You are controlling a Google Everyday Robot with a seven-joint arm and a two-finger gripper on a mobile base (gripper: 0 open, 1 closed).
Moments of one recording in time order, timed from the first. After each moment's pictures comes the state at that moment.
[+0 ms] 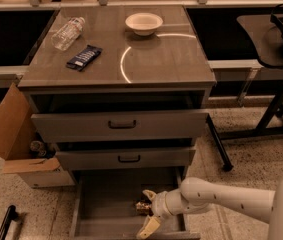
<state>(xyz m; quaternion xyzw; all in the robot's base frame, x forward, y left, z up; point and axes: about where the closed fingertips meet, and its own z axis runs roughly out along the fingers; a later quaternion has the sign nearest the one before) 0.437 -0.001 0.334 -0.55 0.71 0.35 0.26</state>
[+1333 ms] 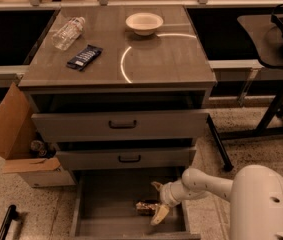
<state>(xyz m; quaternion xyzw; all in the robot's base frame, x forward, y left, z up) 0.519 -0.063 0.221 -0.62 0.69 0.28 0.25</state>
